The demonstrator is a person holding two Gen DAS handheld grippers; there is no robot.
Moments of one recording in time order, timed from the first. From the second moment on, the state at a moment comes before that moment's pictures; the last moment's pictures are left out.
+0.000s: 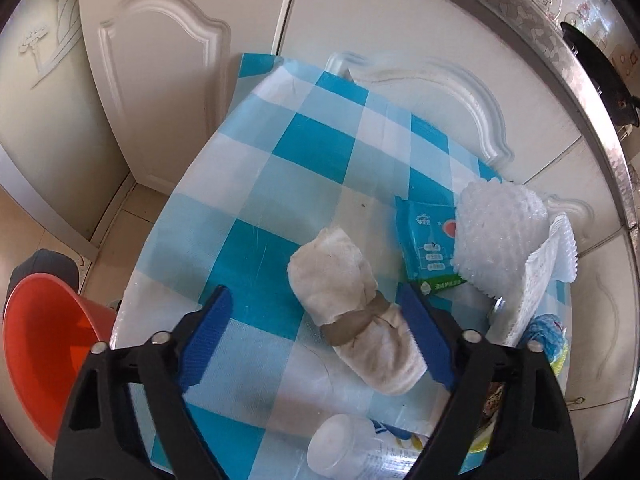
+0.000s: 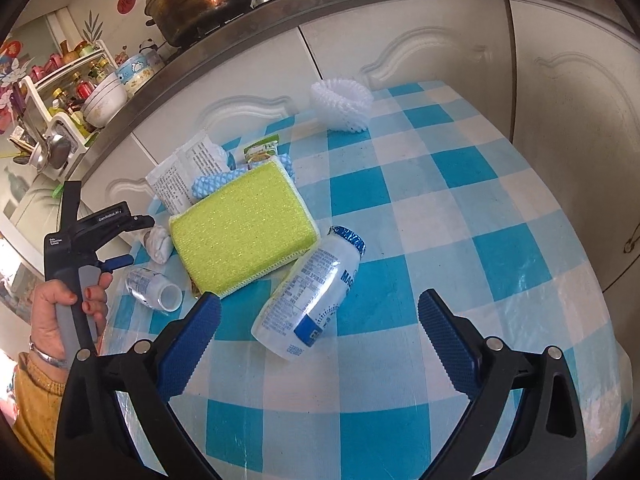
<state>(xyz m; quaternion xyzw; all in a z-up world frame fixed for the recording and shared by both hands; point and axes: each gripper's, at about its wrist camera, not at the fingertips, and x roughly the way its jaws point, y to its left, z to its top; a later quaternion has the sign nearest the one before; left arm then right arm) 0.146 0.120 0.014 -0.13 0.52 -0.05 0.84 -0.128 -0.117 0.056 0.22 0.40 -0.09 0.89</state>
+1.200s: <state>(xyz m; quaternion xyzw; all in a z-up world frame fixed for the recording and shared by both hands) 0.123 0.164 0.028 -0.20 0.47 -0.08 0.85 -0.118 -0.123 0.031 0.23 0.41 -0.11 0.88</state>
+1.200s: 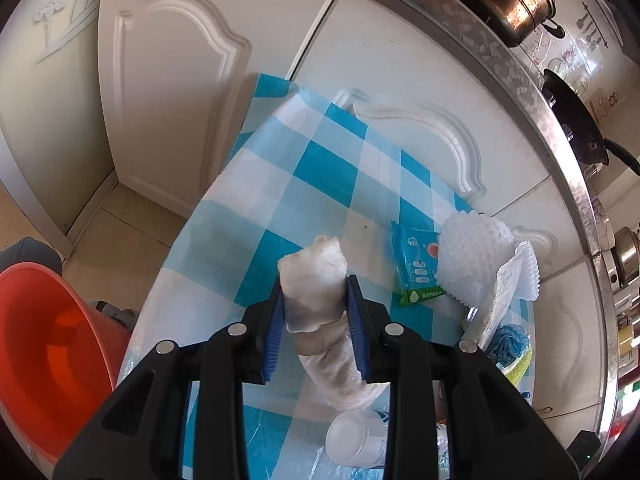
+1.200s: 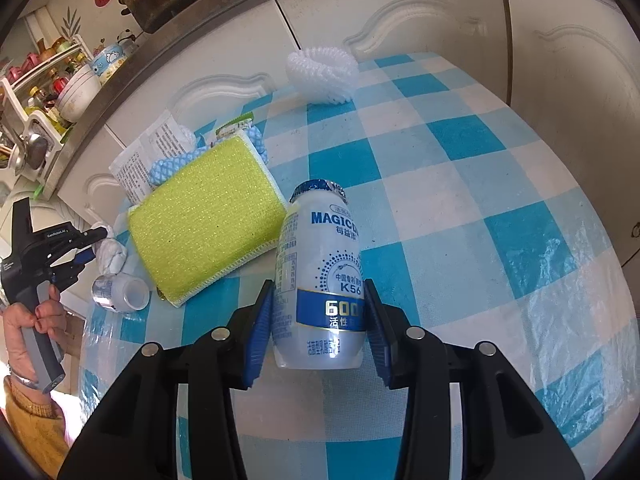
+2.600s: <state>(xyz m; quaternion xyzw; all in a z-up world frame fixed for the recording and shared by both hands) -0.058 0.402 -0.001 -0.25 0.40 0.09 0.87 -0.038 0.205 0.065 0.04 0.47 0.25 0.84</state>
